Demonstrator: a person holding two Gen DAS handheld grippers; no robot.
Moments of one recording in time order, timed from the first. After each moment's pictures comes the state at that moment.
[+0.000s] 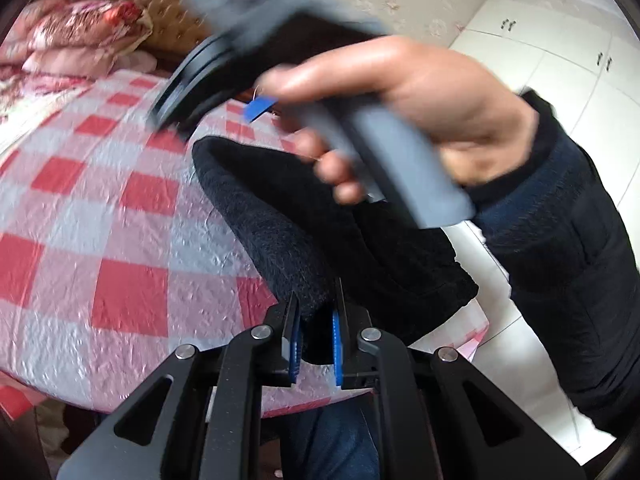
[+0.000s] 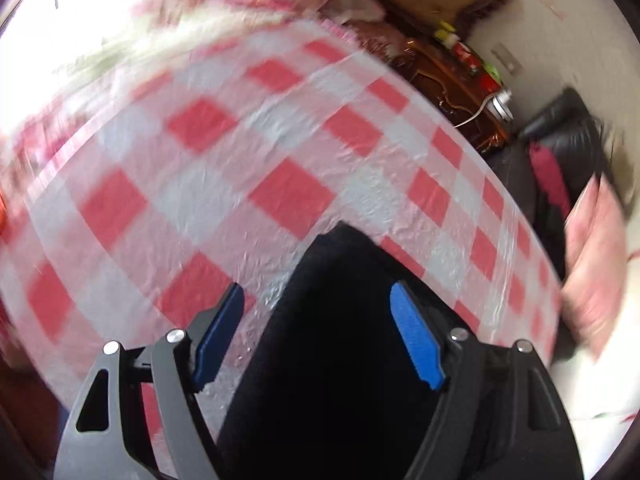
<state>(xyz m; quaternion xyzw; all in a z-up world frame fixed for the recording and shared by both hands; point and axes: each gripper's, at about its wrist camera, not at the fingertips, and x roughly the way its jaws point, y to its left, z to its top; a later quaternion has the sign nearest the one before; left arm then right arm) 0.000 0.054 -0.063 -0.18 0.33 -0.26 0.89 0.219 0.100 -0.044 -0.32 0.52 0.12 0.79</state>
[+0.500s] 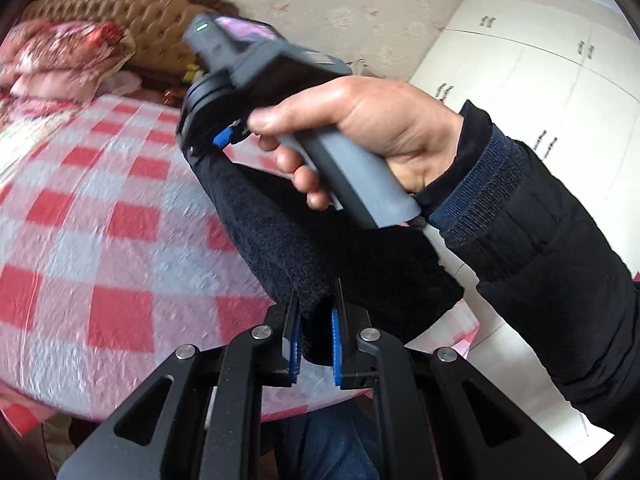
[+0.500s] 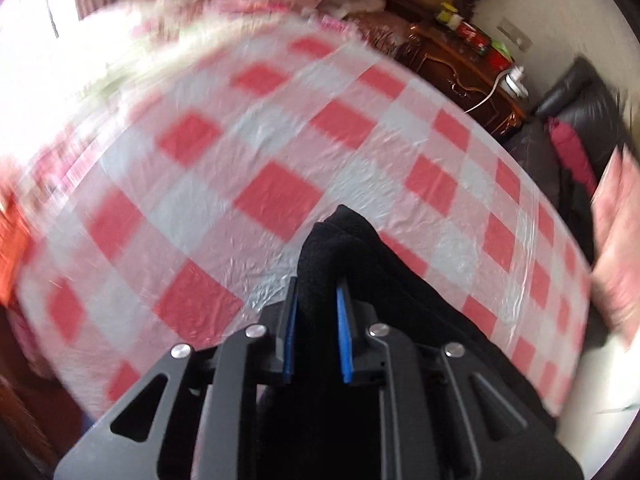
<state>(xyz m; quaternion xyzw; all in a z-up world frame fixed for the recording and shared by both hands) -0.006 0.042 -0.037 -0.16 0.31 -0.28 0.89 0.244 0.046 -0.015 -0.20 0.53 0.16 0.81</state>
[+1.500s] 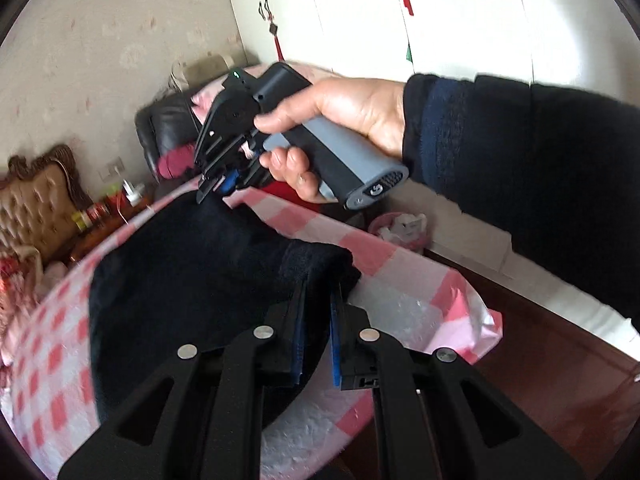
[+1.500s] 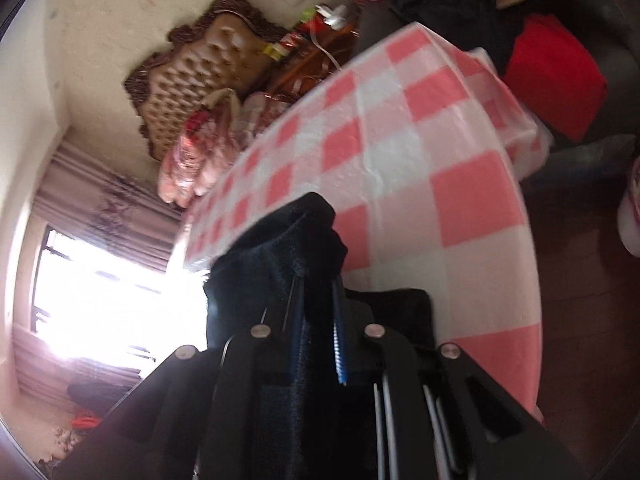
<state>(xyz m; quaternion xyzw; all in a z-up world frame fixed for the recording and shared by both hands) -0.034 -0.362 -0.065 0.23 0.23 -0.34 0.88 0.214 -0.491 -0.057 0.33 0.46 0.21 0.80</state>
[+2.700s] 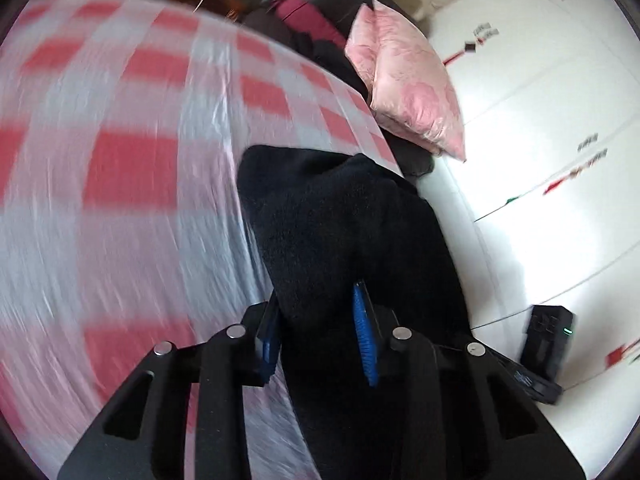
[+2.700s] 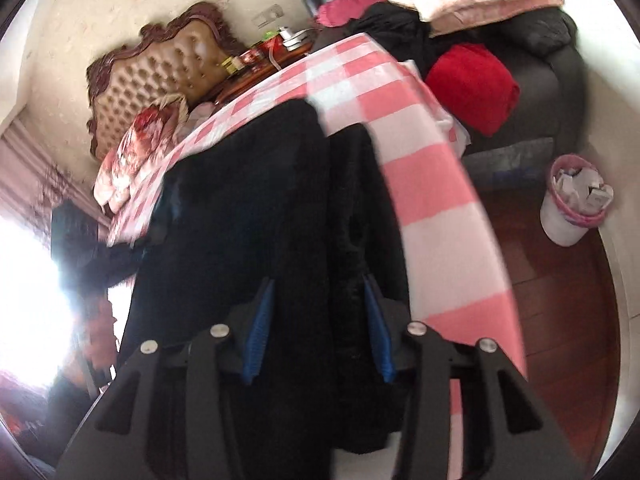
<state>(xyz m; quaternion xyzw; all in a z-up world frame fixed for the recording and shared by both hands) 0.225 -0.169 -0.097 -0.19 0.50 -0.32 0.78 0.075 -0.439 -0.087 0.22 0.45 0.07 0.86</state>
